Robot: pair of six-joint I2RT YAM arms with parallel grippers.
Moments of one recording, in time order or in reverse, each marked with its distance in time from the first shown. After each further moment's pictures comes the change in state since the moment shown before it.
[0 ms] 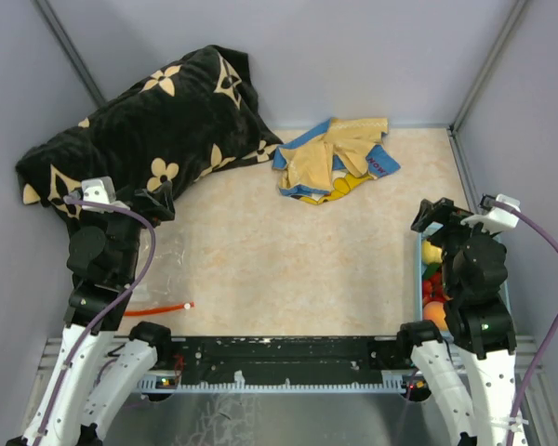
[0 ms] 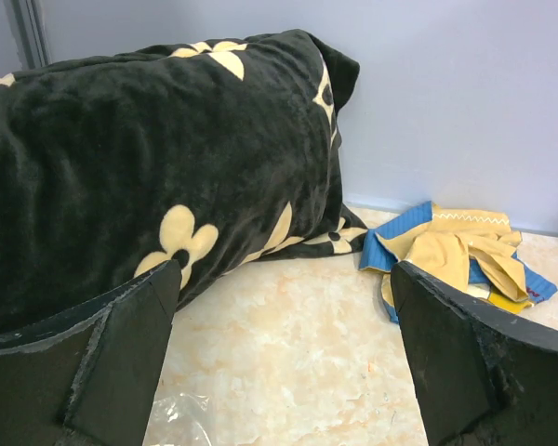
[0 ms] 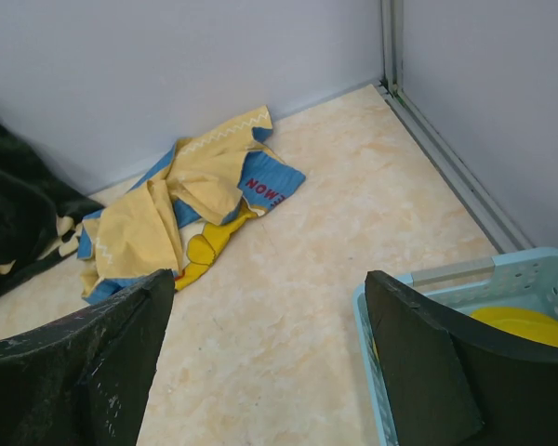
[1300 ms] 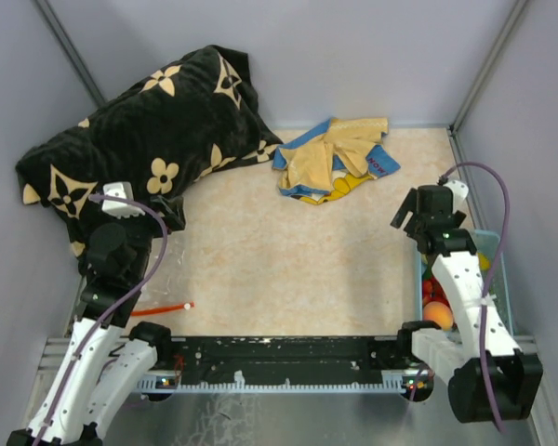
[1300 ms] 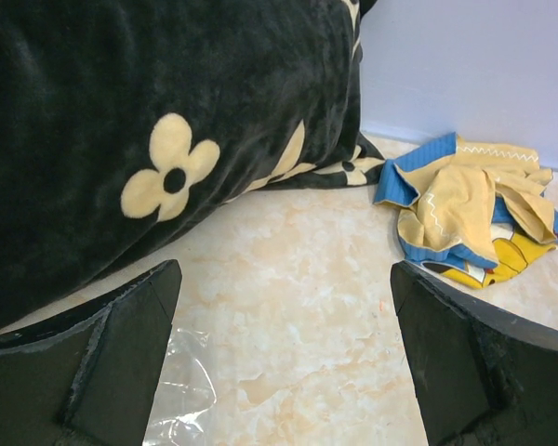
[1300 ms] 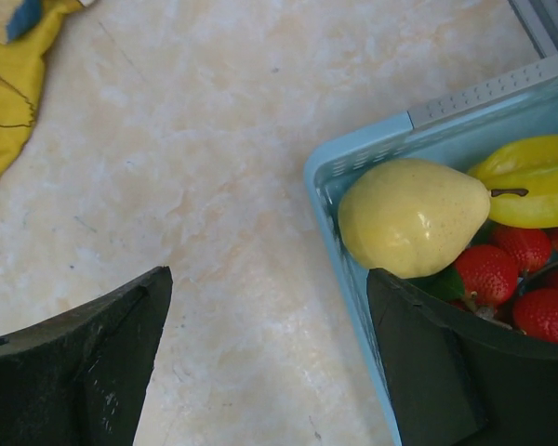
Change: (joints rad) left arm 0.000 0.007 -0.098 -0.061 0.003 -0.054; right arm -0.081 0.521 -0.026 -0.119 -0.022 0.165
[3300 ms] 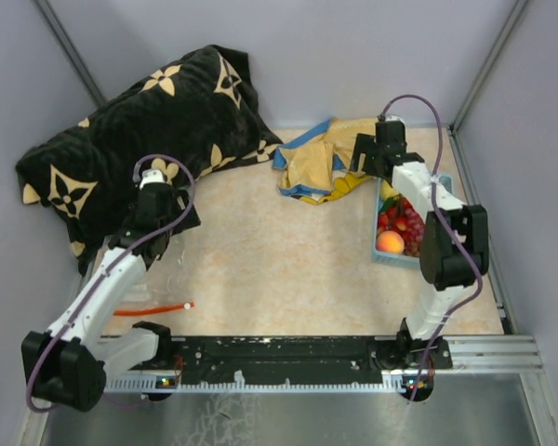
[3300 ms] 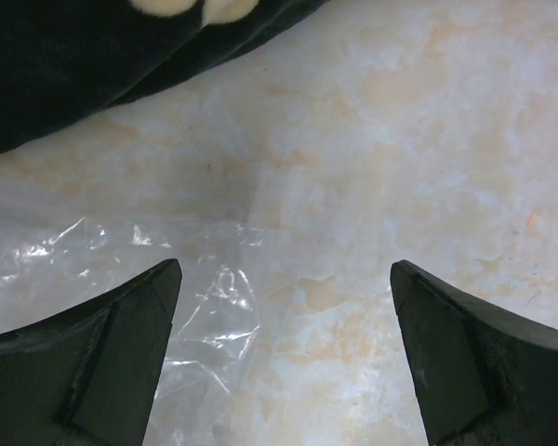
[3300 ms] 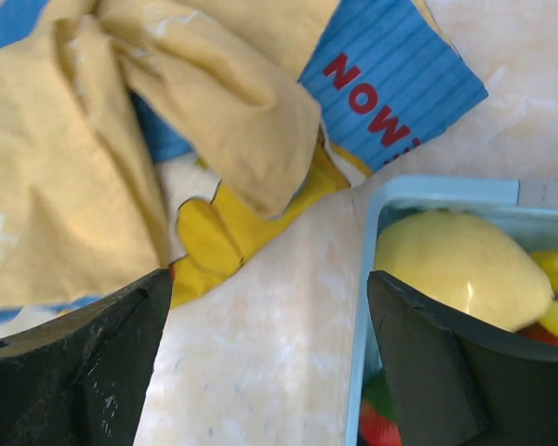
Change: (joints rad) left arm 0.020 0.480 0.098 -0.217 -0.112 -0.141; right arm 0.077 0.893 0.573 0.326 -0.238 -0.177
